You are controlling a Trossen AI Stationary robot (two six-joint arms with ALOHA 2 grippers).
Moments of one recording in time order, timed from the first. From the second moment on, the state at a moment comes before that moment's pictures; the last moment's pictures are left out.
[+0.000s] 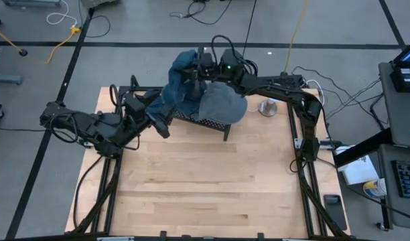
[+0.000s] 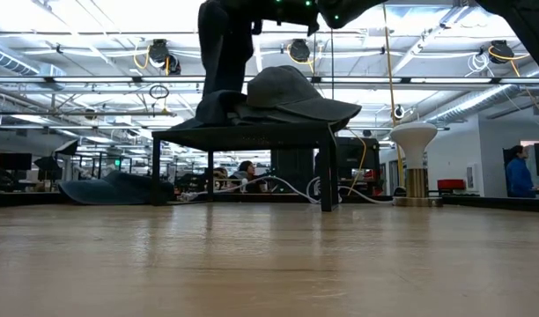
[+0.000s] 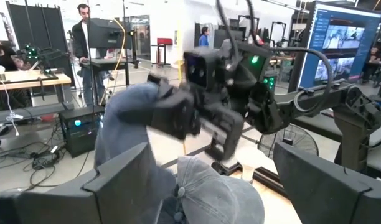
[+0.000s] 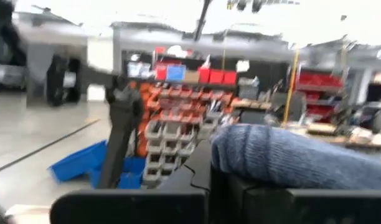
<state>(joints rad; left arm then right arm) -0.36 1.15 1.30 -0.13 -1.17 -0.08 -0.43 1.94 1.80 0.40 -0.41 0.01</state>
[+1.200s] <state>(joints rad) -0.36 1.15 1.30 -0.10 -1.08 -0.05 -0.41 2.15 1.85 0.63 -0.42 -0.12</state>
